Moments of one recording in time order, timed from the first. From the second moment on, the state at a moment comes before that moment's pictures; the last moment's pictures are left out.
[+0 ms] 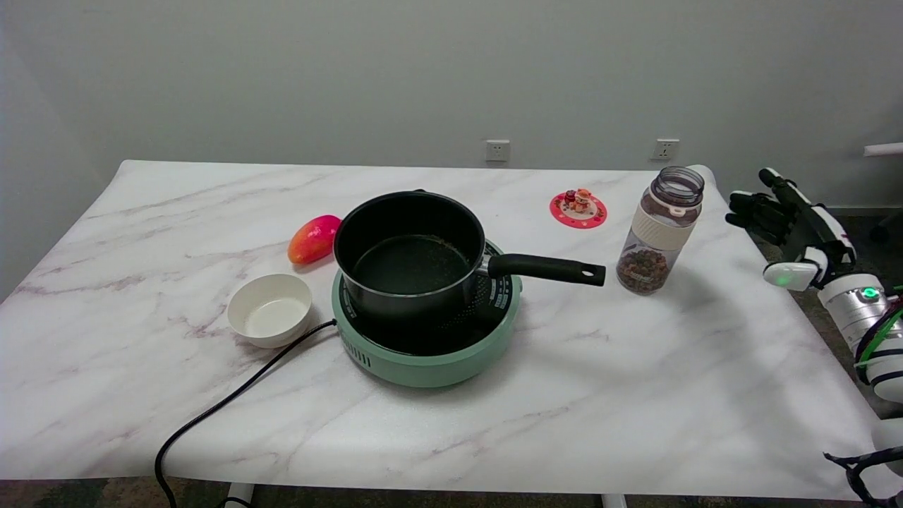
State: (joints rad) arm -0.15 -0.83 -1.38 0.69 0.38 0.91 1.90
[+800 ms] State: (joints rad) arm -0.10 -0.82 -1.40 0.69 0.30 0.83 1.64
